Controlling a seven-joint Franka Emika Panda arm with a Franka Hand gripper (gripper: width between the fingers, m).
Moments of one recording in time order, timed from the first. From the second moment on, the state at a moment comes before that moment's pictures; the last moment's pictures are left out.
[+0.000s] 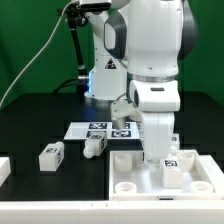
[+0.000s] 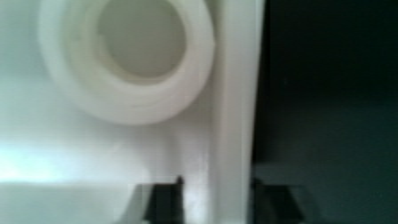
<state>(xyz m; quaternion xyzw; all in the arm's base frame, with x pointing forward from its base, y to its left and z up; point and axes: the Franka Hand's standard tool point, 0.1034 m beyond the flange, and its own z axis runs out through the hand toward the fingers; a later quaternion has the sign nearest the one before) 0.522 0.076 0.023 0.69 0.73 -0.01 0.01</state>
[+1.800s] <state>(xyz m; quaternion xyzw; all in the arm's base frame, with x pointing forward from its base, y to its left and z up) 0.557 -0.088 0.082 0.96 0.28 0.03 0.03</state>
